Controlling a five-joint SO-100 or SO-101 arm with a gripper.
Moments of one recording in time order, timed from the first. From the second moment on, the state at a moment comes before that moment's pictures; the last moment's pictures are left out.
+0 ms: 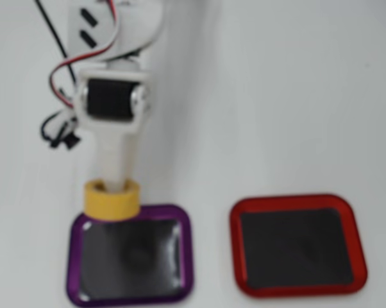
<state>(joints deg) 14.7 78.5 90.5 17.5 -6.4</state>
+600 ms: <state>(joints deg) 14.2 73.2 77.7 39.9 -6.3</state>
